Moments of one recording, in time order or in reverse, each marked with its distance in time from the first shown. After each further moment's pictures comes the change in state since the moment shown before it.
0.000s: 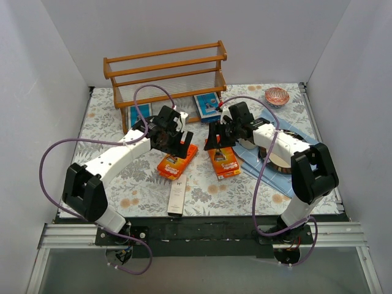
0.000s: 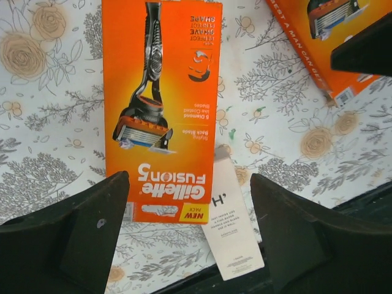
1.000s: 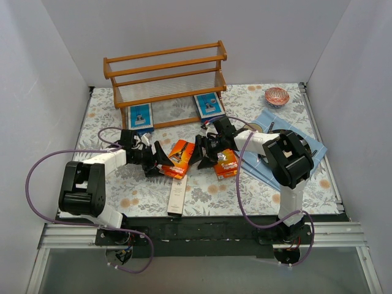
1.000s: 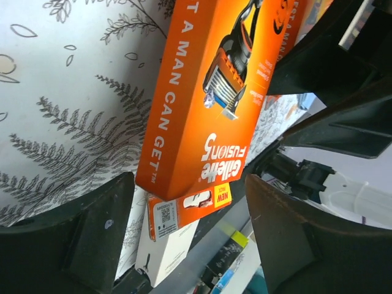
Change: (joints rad) left arm 0.484 -0.015 -0.554 0.468 0.746 -0.390; right arm 0.093 0.260 -0.035 0.216 -0.355 0.344
